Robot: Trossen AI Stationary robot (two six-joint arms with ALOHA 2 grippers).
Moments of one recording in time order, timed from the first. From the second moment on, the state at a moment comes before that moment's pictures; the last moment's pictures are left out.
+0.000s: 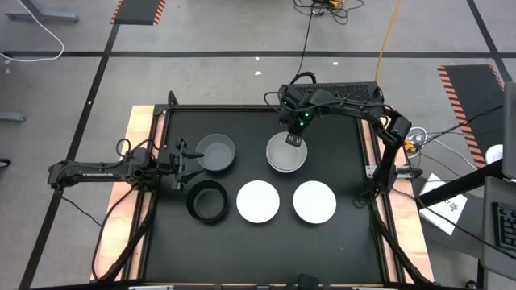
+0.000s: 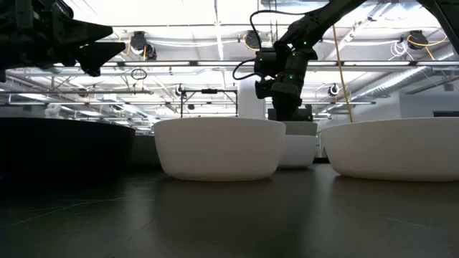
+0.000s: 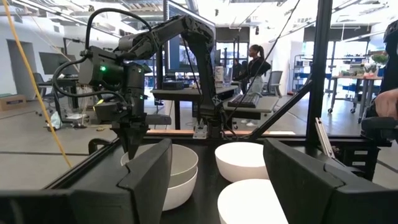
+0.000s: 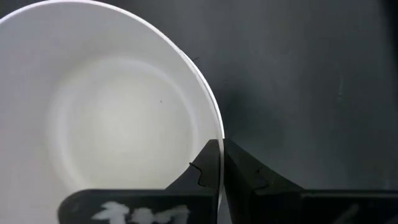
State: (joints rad) left arm 0.09 0.25 0.01 0.41 0.08 0.00; right arm -0.58 1.85 1.41 -0.87 -0.18 -0.25
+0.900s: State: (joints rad) left arm 0.09 0.25 0.01 0.40 0.08 0.00; right arm -0.58 1.84 1.41 -0.84 -0.18 -0.23
